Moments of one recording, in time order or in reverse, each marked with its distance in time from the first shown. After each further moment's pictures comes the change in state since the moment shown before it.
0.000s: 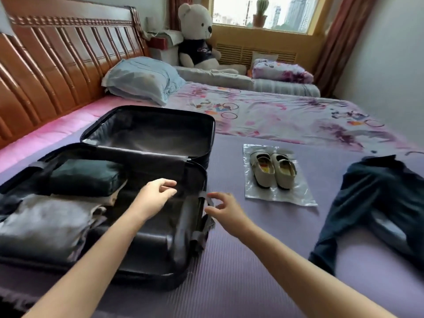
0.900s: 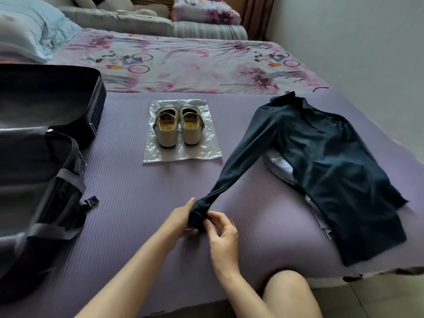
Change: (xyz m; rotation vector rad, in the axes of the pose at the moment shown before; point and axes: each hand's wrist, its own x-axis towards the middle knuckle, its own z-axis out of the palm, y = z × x) left_hand -0.061 0.080 0.344 -0.465 -0.489 -0.550; right_hand -0.126 0.234 -0.094 0.355 0.626 0.173
